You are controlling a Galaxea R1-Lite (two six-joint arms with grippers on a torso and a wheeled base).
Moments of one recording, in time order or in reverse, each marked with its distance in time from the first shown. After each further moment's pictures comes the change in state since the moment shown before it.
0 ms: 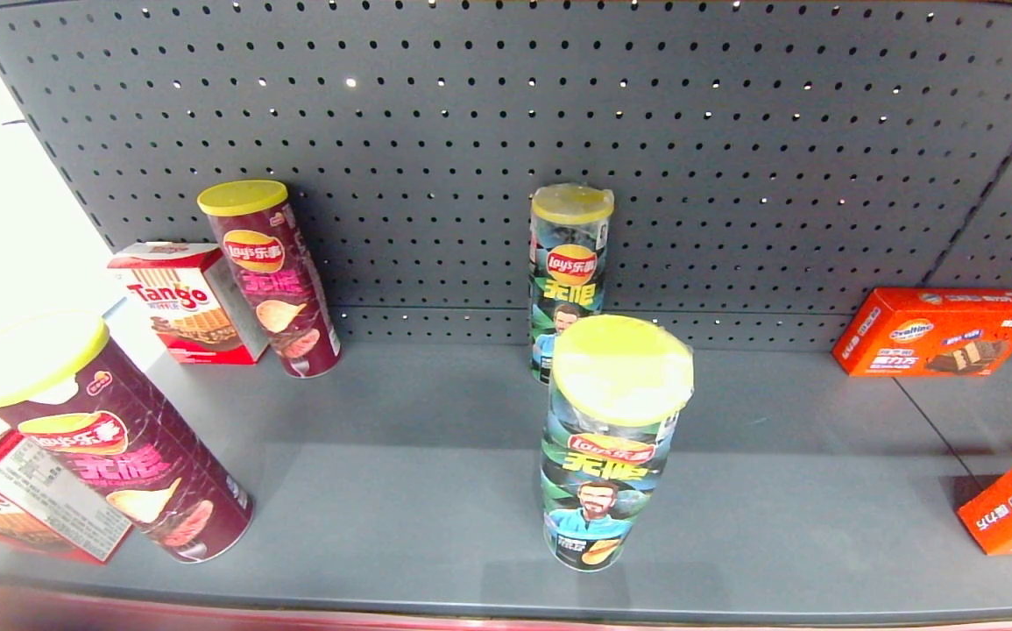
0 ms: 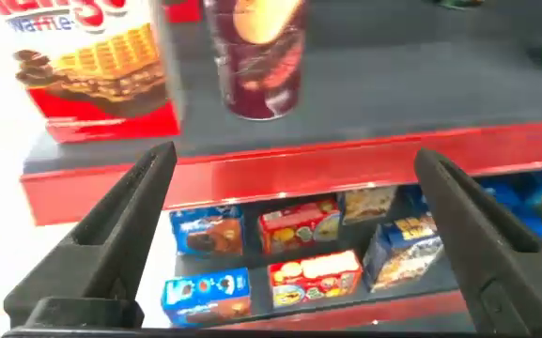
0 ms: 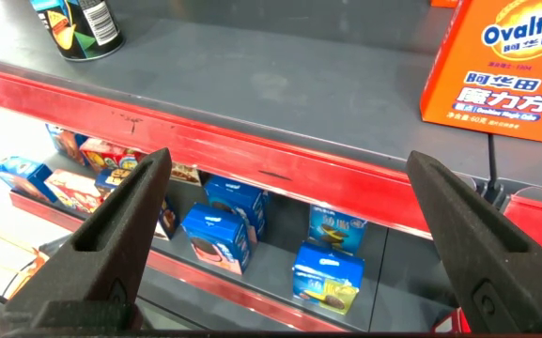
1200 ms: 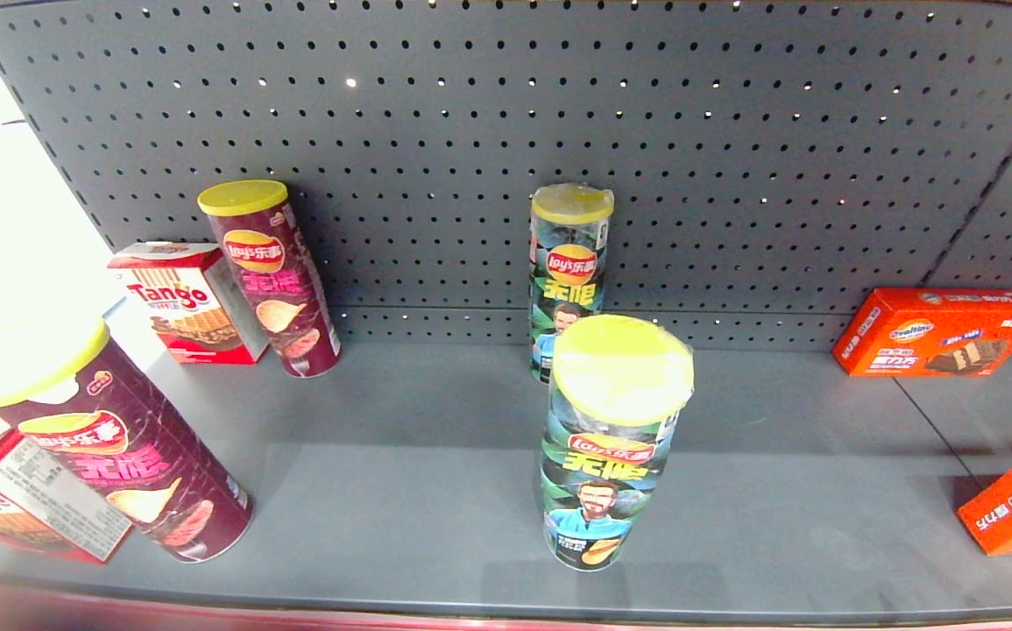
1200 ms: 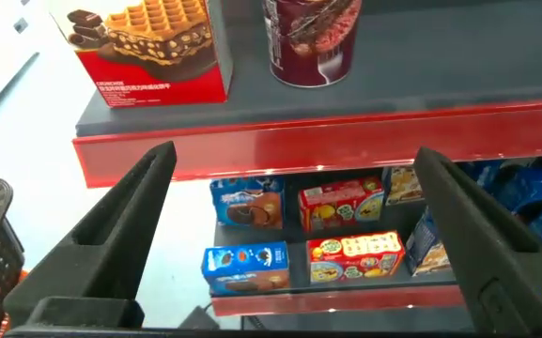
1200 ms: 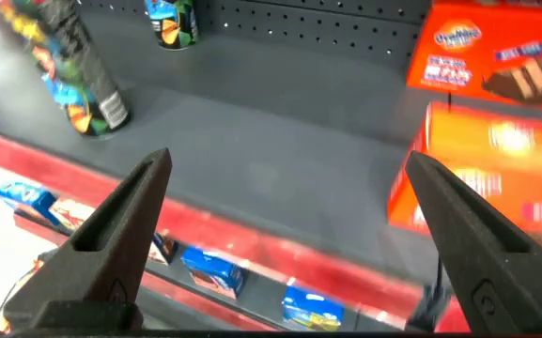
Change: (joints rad) left arm -0.004 0.000 -0.003 0.053 0.052 0.042; right arm -0.061 0.524 -0.416 -0.001 0.053 -0.032
